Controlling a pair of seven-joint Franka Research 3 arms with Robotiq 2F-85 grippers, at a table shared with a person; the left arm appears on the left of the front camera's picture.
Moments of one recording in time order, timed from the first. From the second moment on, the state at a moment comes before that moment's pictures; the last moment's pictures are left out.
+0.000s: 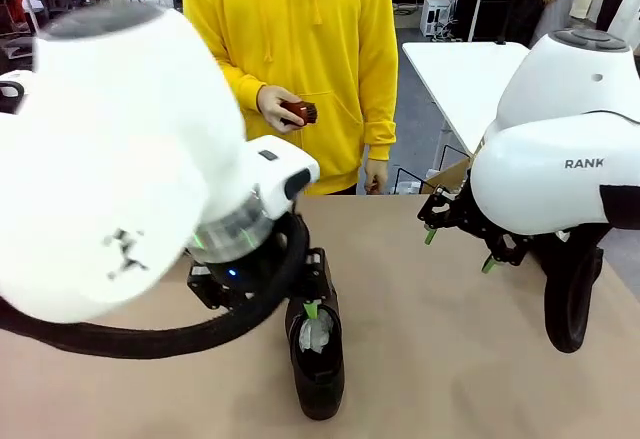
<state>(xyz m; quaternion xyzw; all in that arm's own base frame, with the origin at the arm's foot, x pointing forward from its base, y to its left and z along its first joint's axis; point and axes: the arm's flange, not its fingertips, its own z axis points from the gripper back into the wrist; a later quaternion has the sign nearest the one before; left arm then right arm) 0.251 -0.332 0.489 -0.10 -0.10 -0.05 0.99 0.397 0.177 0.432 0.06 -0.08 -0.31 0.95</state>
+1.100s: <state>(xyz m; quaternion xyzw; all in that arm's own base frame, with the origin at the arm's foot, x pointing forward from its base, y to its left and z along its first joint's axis) 0.263 -0.417 0.415 -0.09 -0.07 -0.01 0.99 0.398 0.175 0.432 0.07 -0.08 -0.31 0.95</state>
